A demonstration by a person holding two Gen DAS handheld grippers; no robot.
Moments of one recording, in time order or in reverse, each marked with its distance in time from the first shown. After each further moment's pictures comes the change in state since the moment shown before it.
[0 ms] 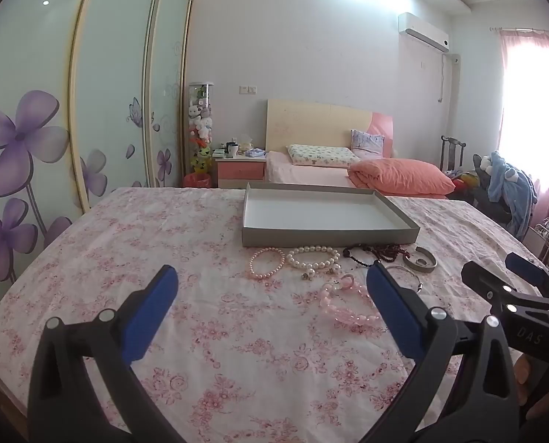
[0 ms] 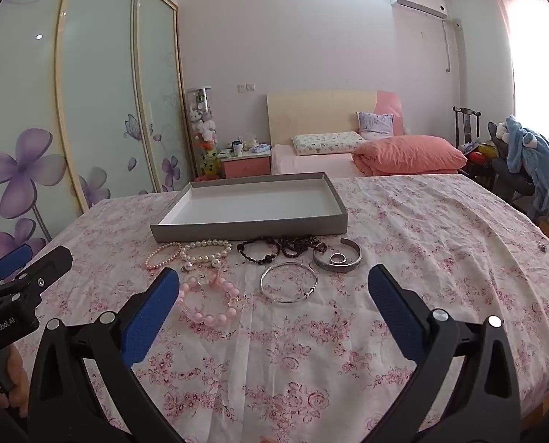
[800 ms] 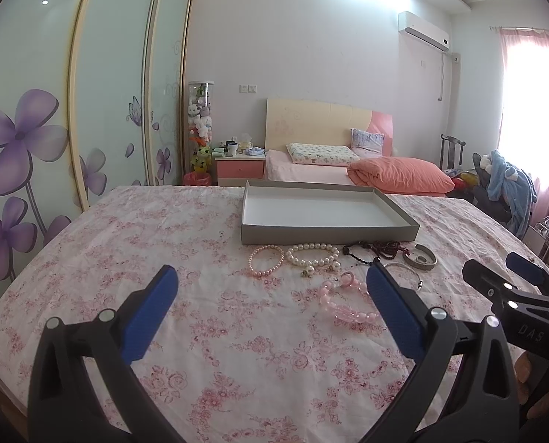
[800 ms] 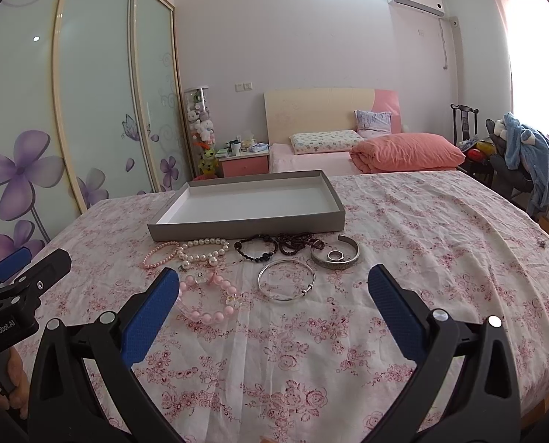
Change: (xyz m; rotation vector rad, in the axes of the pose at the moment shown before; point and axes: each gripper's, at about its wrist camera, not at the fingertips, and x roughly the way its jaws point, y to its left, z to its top) left arm 0.000 0.001 -0.001 0.001 0.002 -0.004; right arm 0.000 -0.002 -0.002 0.012 0.003 -0.002
